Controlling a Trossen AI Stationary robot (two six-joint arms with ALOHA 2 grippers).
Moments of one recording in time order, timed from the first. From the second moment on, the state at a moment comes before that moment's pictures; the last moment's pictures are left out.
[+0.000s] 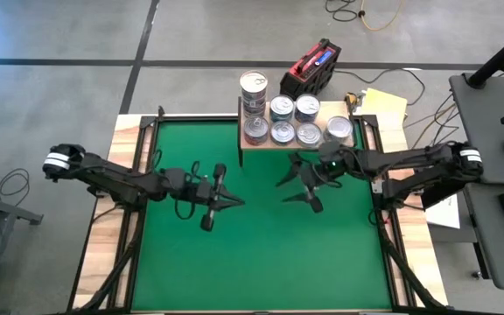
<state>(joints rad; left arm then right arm) -0.12 1.27 0.58 0.77 0.07 0.12 -0.09 1.24 0.83 0.06 -0.43 -0.24</state>
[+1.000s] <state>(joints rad) -0.11 0.57 0.08 0.77 -0.02 0.09 -0.06 0.66 0.47 0.12 -0.42 -0.25</state>
